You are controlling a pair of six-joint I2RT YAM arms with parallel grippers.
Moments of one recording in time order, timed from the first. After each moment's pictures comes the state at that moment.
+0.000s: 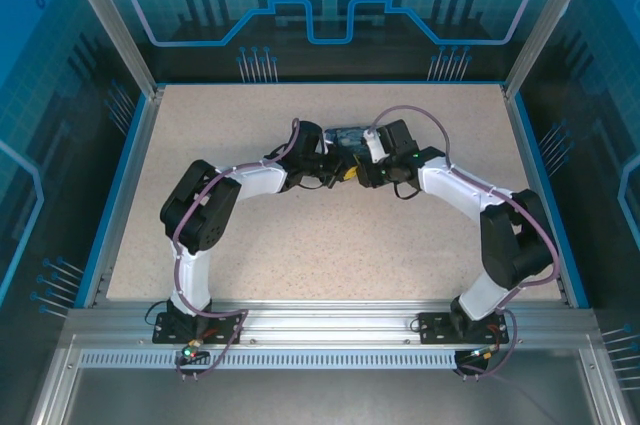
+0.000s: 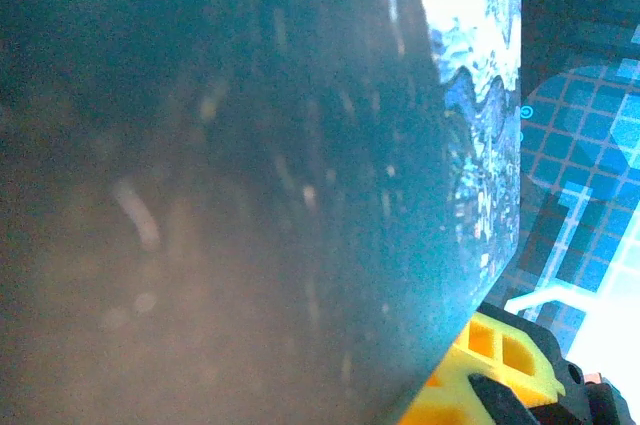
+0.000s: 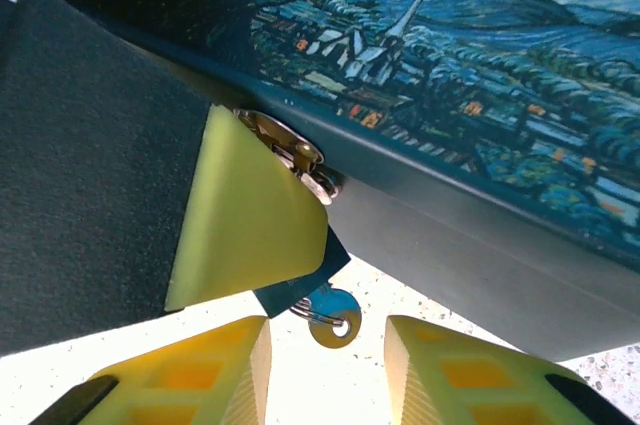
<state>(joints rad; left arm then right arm) -0.53 2.00 1.23 0.20 0.60 -1.36 0.44 1.64 1.12 -0.44 -0.13 0.09</state>
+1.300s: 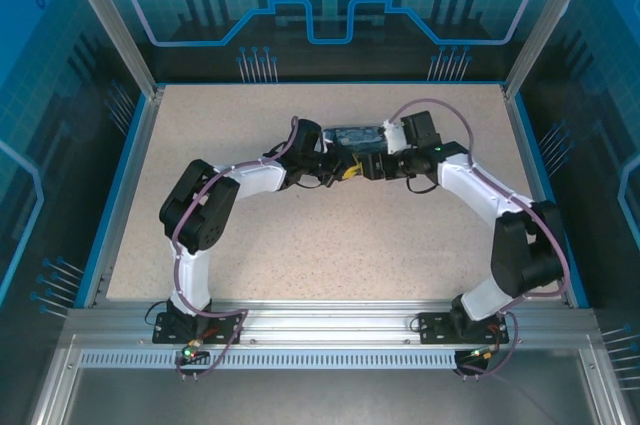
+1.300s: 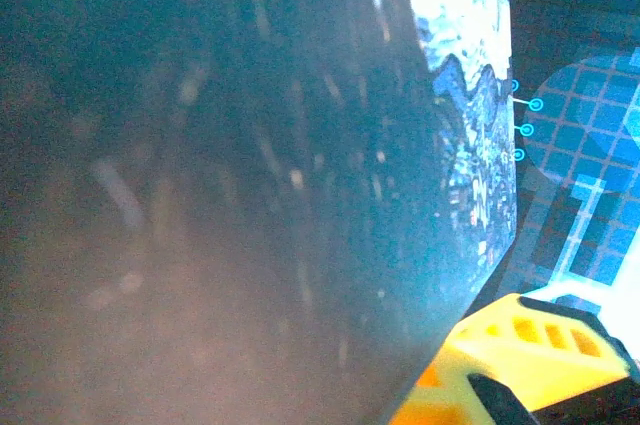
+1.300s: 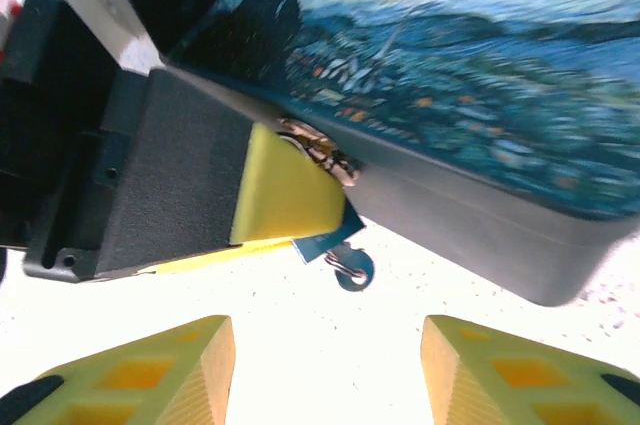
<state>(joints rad) -0.52 2.00 1.24 0.16 0.61 -1.31 0.30 1.55 1.11 -0.47 -0.41 0.19</state>
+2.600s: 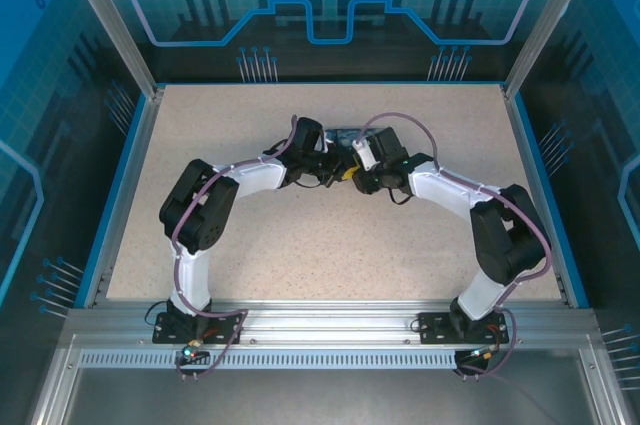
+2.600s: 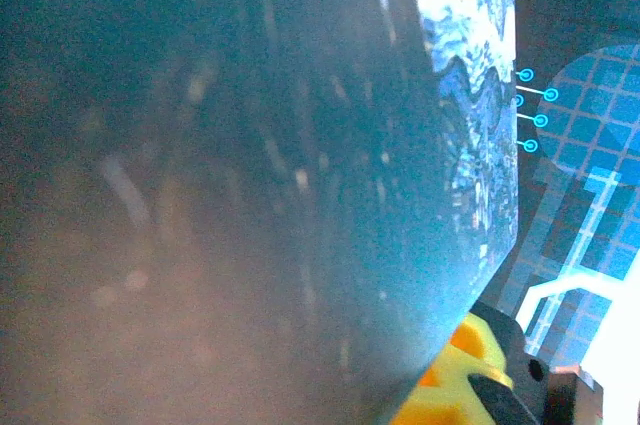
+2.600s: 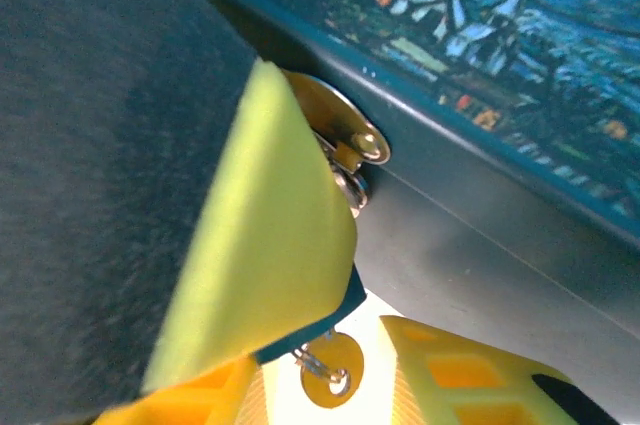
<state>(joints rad) -0.52 2.00 1.27 0.09 0.63 -1.29 0.49 1.68 1.08 -0.37 -0.03 -0.02</state>
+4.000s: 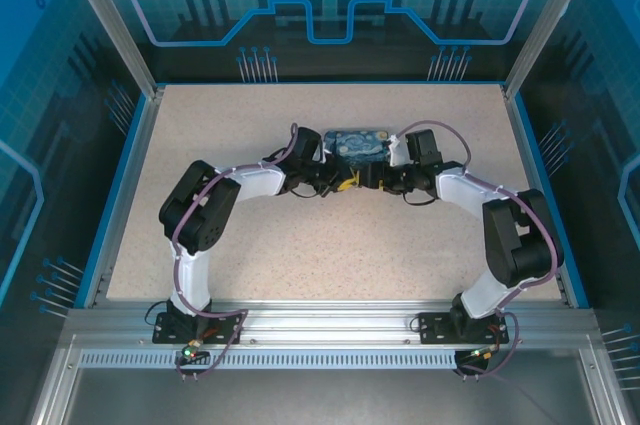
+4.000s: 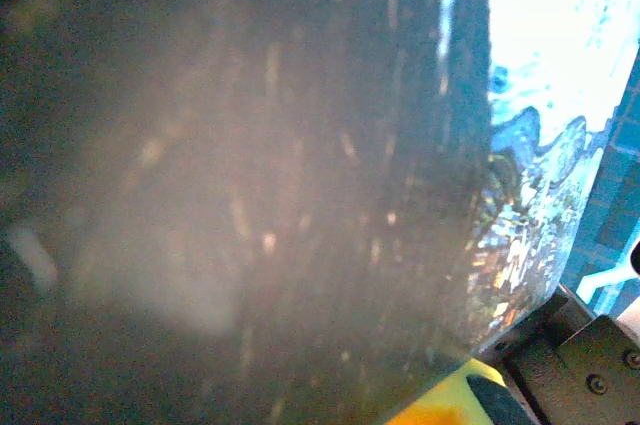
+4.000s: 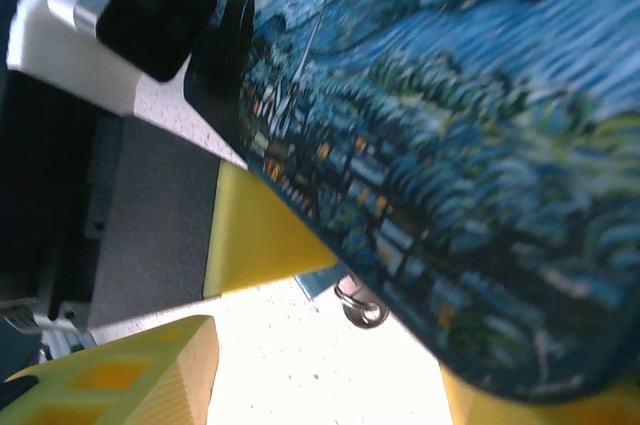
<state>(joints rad) -0.52 1.99 1.19 0.10 0.63 -1.21 0.27 1.63 0.92 -0.17 -0.65 0.45</state>
